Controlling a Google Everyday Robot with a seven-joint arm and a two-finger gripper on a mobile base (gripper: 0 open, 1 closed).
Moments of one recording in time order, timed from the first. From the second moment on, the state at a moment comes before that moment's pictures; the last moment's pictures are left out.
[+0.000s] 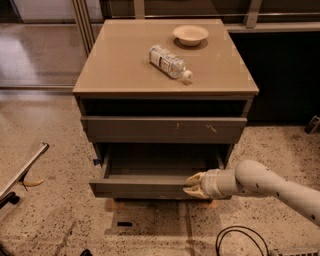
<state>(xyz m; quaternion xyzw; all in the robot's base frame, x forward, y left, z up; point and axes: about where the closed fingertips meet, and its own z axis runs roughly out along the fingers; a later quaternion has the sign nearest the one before) 0.541 -0.115 0.491 -0.58 0.71 0.18 0.36</state>
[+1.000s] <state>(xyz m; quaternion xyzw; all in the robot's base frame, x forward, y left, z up) 0.556 -0.105 0.426 -0.57 0.73 0.23 0.30</state>
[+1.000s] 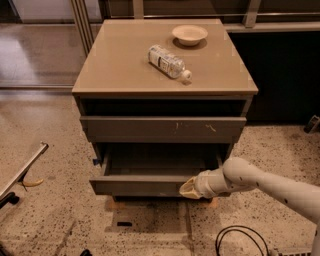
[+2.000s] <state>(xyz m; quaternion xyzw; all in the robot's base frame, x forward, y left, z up) 0.587 -0.102 0.420 -0.49 0.78 0.24 0.30</state>
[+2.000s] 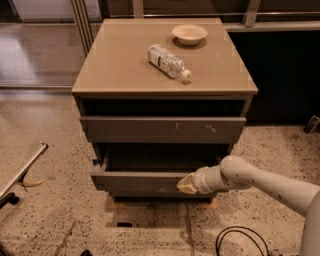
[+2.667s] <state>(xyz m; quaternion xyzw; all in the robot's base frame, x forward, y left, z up) 0.606 -0.100 0.421 -0.45 0.80 0.26 0.31</state>
